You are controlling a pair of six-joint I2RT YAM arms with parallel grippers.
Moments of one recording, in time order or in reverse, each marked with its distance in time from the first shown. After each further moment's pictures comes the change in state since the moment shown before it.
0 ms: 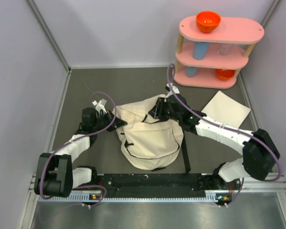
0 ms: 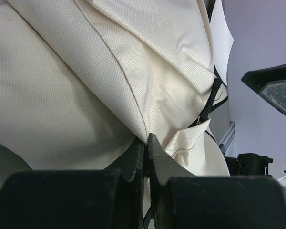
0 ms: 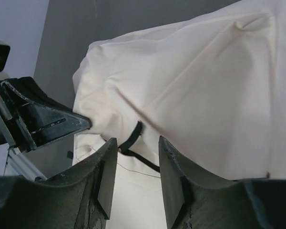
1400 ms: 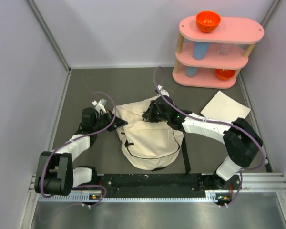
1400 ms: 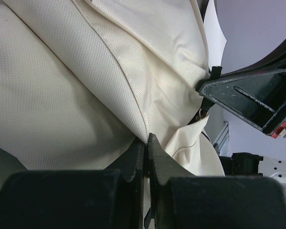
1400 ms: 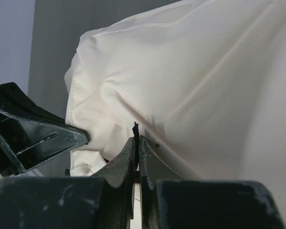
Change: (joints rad) left arm 0.005 0.018 -0.010 0.053 0.029 -0.033; right arm 0.056 0.263 0.109 0.093 -0.061 0.129
